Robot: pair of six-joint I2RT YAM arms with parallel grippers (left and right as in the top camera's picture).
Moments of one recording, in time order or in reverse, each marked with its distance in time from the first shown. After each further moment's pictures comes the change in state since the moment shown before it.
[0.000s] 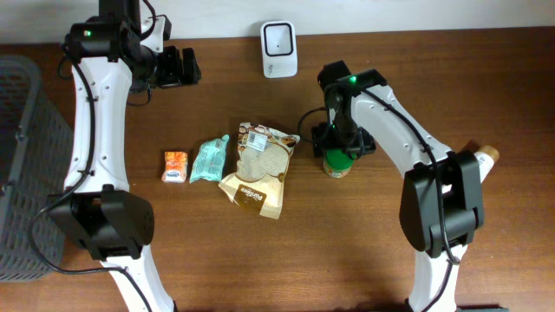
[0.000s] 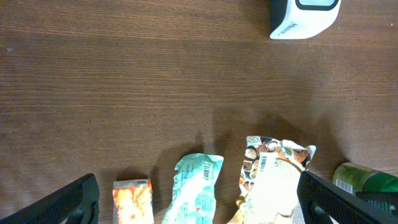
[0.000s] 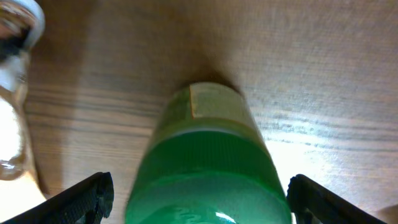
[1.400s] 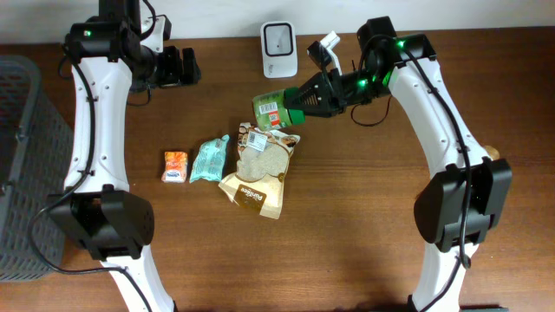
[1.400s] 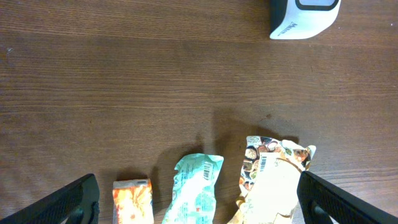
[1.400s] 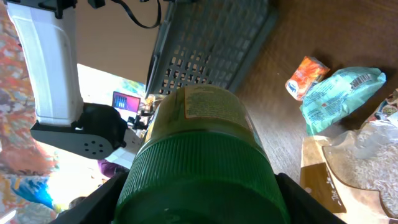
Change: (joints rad) left arm 0.000 0.000 0.000 0.000 0.000 0.000; right arm -0.140 0.000 0.289 -0.115 -1.347 -0.504
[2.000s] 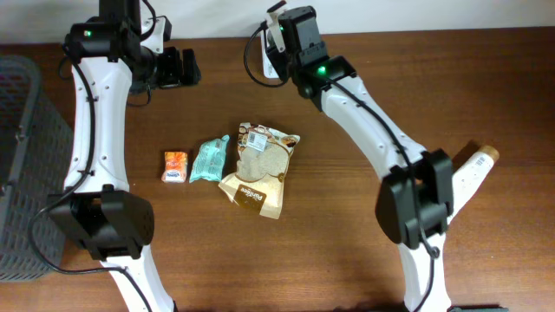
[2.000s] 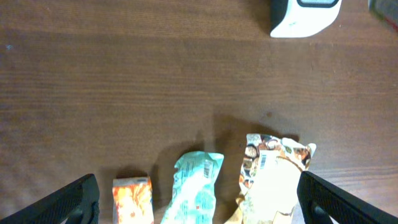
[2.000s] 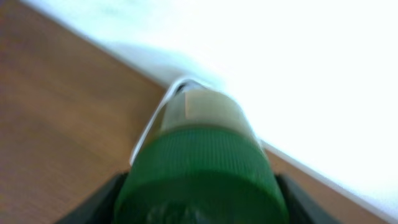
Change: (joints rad) left arm 0.000 0.000 0.000 -0.005 -0.001 0.000; right arm 0.256 0.134 0.007 0.985 1.576 -0.048
